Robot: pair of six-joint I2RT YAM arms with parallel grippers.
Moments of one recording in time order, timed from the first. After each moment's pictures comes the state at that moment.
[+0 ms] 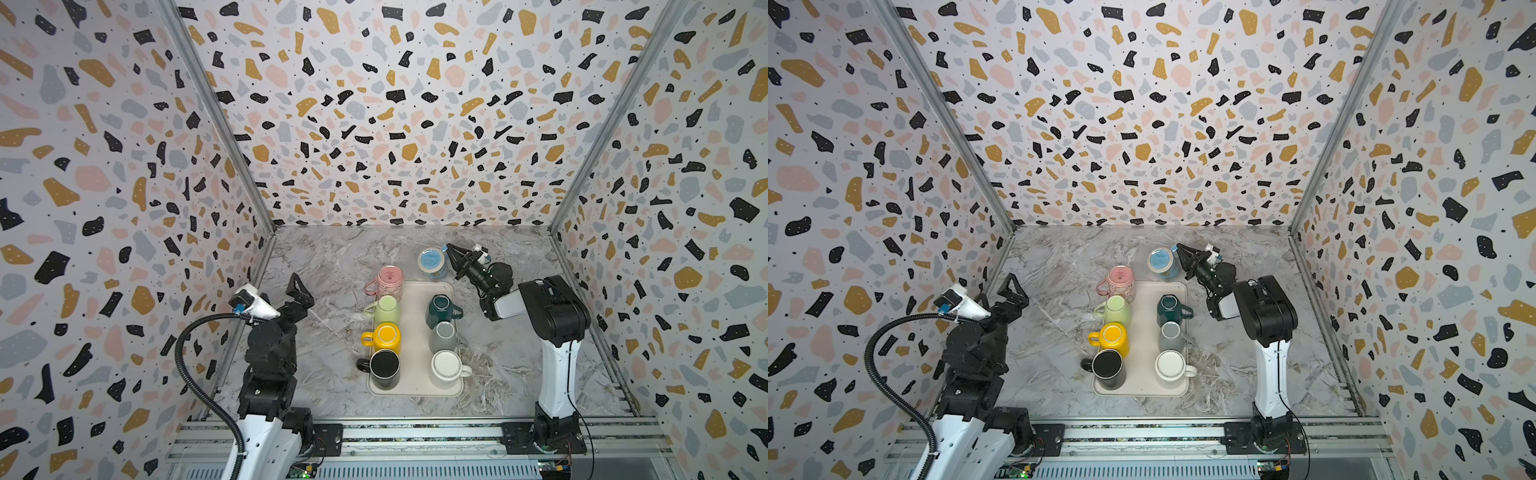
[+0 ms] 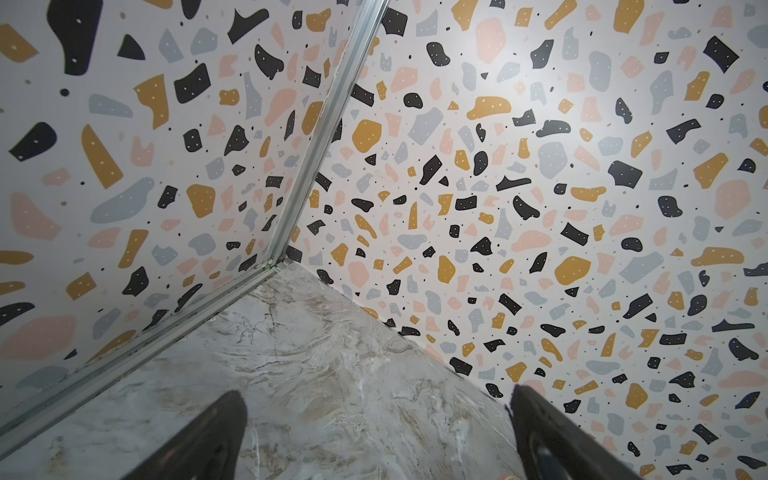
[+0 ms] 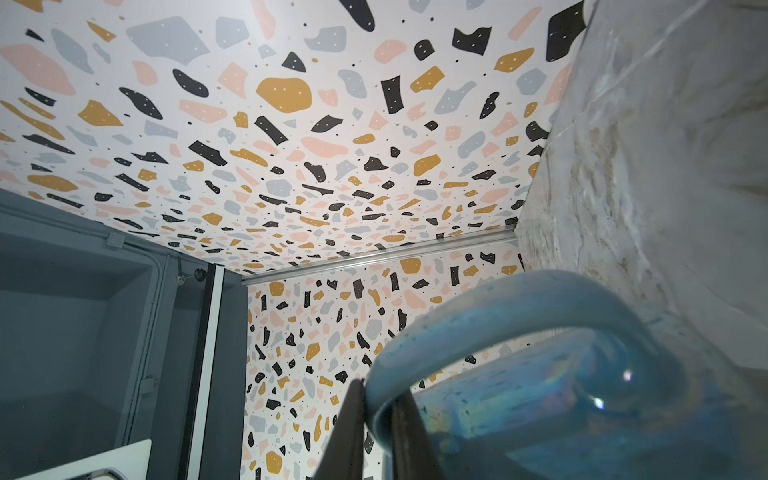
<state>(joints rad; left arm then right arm) -0.07 0.47 0.45 0.04 -0.32 -0.50 0.28 2.11 0.96 1.42 -0.49 1.95</state>
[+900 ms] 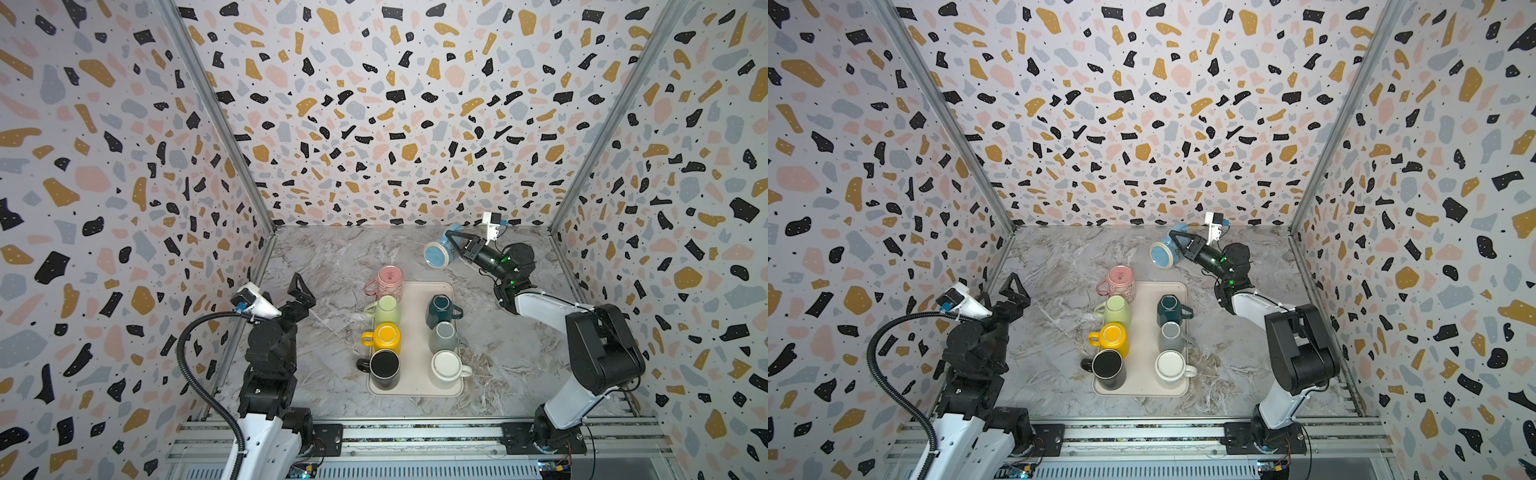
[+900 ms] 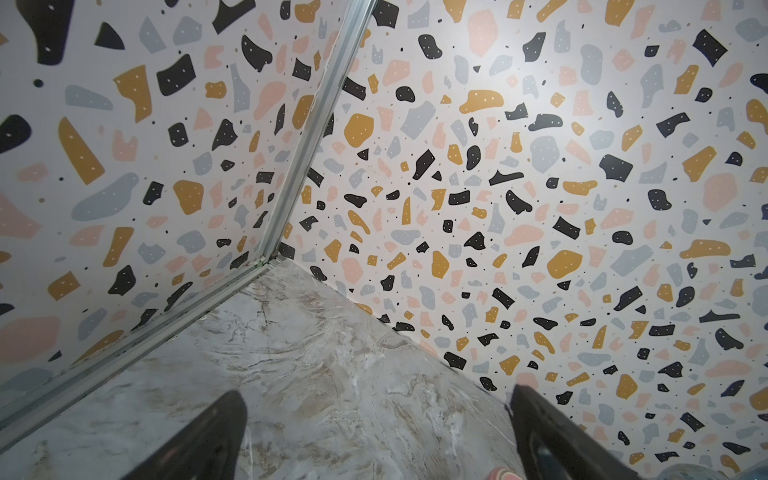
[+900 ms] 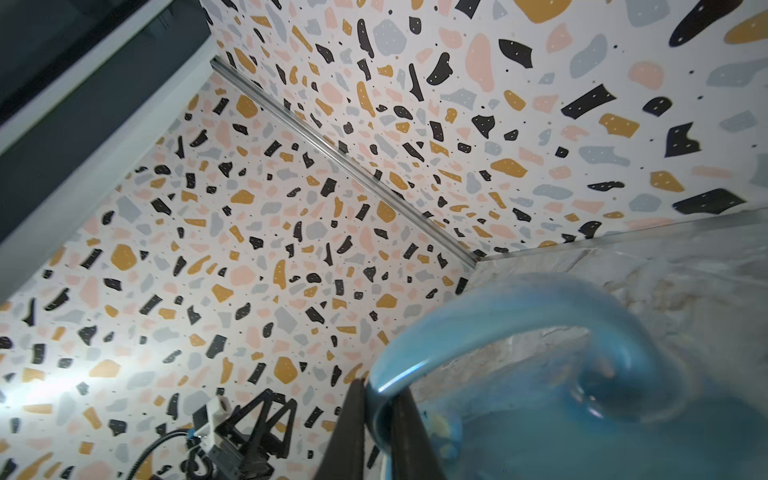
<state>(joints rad) -0.07 0.48 0.45 0.04 -0.27 -0.50 0.32 1.64 0.96 0.93 -0.66 1.03</state>
